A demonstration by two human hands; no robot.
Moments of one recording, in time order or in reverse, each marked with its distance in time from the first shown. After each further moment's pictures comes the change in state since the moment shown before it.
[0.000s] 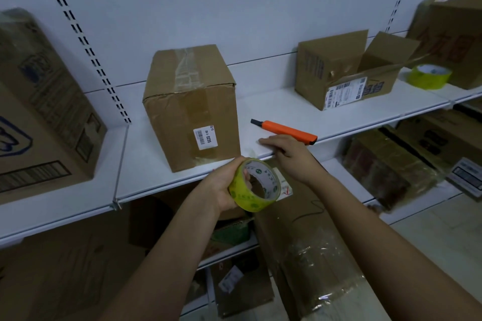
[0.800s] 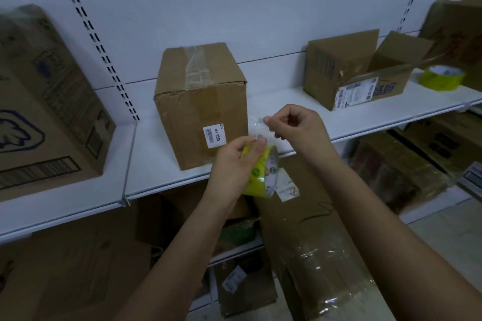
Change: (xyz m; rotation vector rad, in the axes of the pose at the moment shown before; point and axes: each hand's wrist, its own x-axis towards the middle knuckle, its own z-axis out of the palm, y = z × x) left_hand -0.034 0.003 0.007 0.536 0.195 0.756; right_hand 0.001 -0.092 -0.034 0.572 0.262 0.075
